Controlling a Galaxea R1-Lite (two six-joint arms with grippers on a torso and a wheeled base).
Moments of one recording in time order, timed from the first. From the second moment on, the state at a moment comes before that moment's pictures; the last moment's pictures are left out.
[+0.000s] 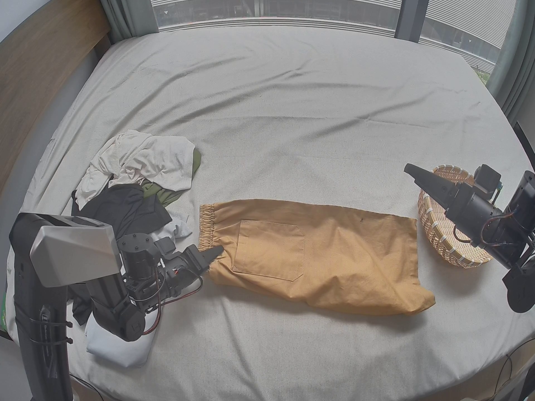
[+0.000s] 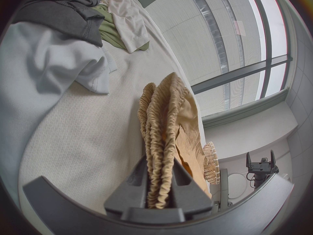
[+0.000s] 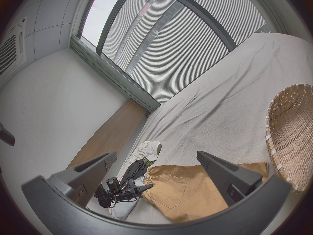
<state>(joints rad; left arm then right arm) -0.30 2.36 -0.62 -1.55 -0.34 -0.87 0.23 1.65 -0.43 -1.36 0.46 0.61</state>
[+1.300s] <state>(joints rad) -0.03 2.13 -0.28 -1.55 -0.44 -0.79 0.26 1.65 -0.40 -1.36 0.46 0.61</state>
